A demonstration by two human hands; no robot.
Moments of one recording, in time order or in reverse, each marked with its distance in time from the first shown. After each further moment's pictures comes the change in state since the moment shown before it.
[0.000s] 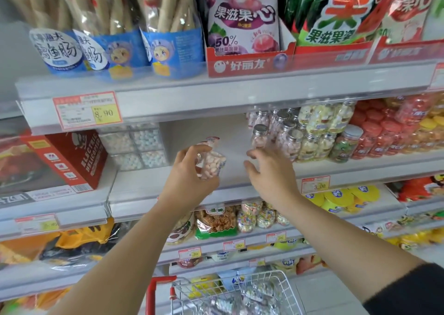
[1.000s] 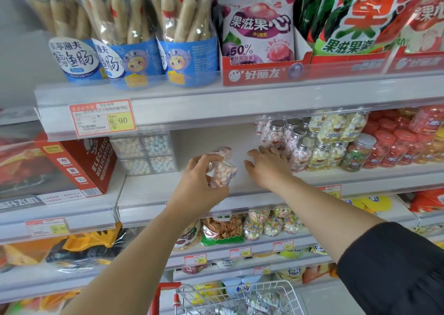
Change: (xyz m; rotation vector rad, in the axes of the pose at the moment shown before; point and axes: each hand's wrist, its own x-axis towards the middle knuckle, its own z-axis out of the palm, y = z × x) left_hand 0.002 0.000 -0.003 0.035 -0.071 0.019; right_hand 0.058 0.006 0.031 -0.242 -0.373 0.059
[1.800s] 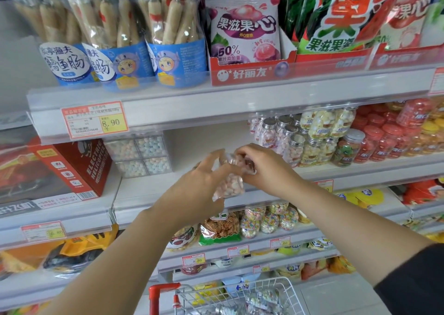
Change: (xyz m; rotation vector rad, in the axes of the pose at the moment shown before) left_hand -0.008 0.022 -0.015 0.543 -0.218 0.396; right_hand -0.042 0.005 -0.031 0.358 0.171 -0.408
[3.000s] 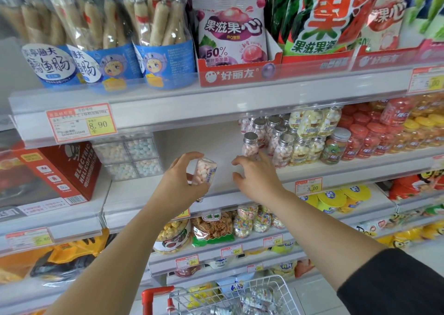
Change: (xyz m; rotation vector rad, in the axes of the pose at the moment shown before) left_hand 0.005 -0.022 0.017 -0.558 0.168 -0.418; right_hand -0.008 0.003 0.031 -0.142 -0.003 0.335
